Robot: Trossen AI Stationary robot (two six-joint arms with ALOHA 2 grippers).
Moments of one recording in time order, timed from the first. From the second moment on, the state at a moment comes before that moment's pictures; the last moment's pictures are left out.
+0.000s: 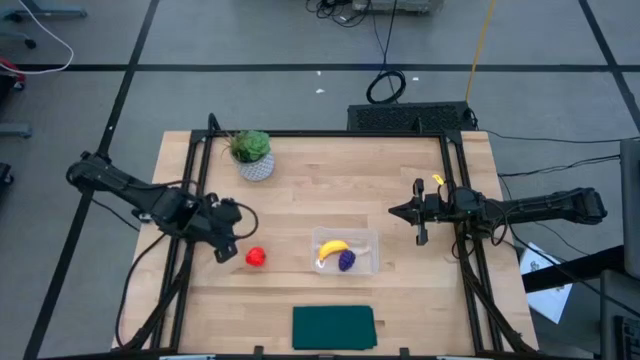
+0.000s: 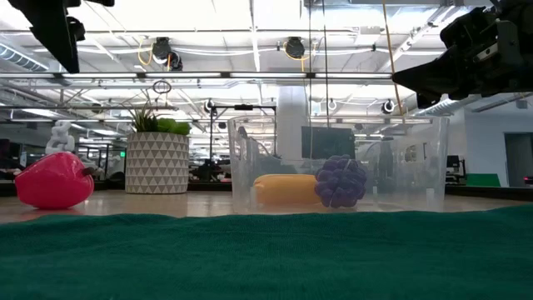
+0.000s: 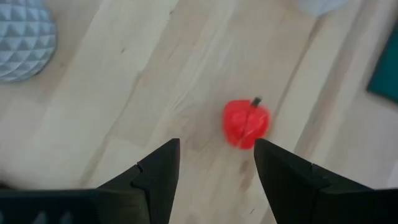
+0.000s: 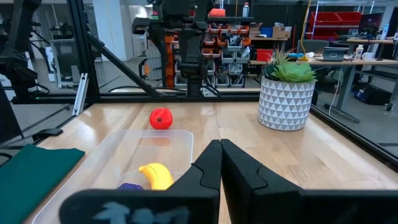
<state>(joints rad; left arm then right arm) -0.42 1.07 1.03 -1.21 -0.23 -0.84 -0.02 0.52 0.02 0.51 0.00 0.01</state>
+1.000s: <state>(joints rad) -0.36 1.21 1.16 -1.27 -0.17 -0.71 -0.02 0.52 0.02 0.51 0.00 0.01</state>
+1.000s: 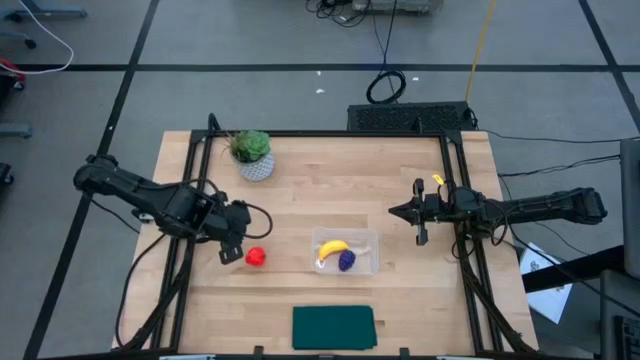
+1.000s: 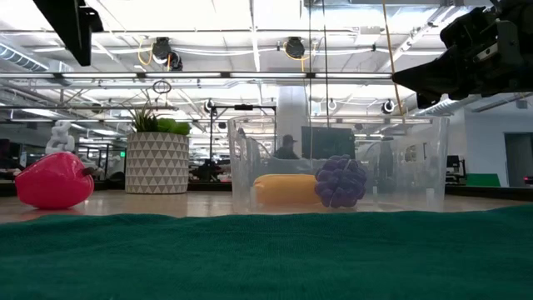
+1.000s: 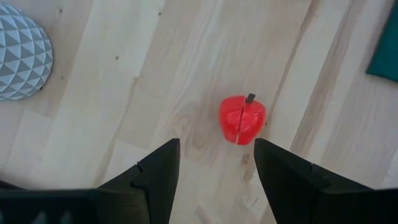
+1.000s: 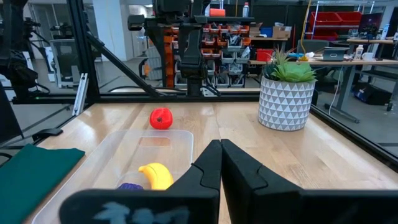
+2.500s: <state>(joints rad) -0.38 1.33 1.16 -1.20 -0.16 -0.69 -0.02 0.53 0.02 0.50 0.00 0.01</state>
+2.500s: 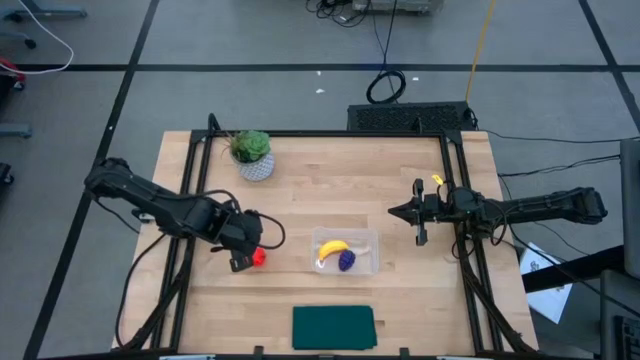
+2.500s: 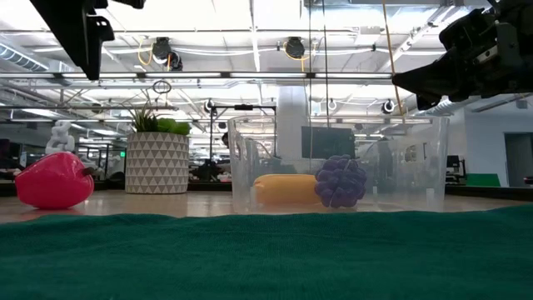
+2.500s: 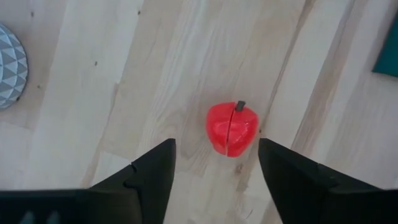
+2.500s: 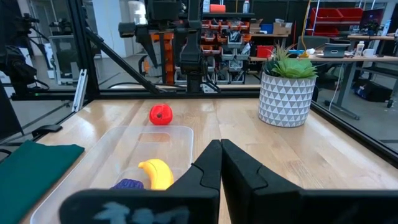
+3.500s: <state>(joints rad) -0.39 1.39 1.00 -1.02 -0.11 -0.68 -0.02 0.53 0.02 0.50 0.00 0.02</state>
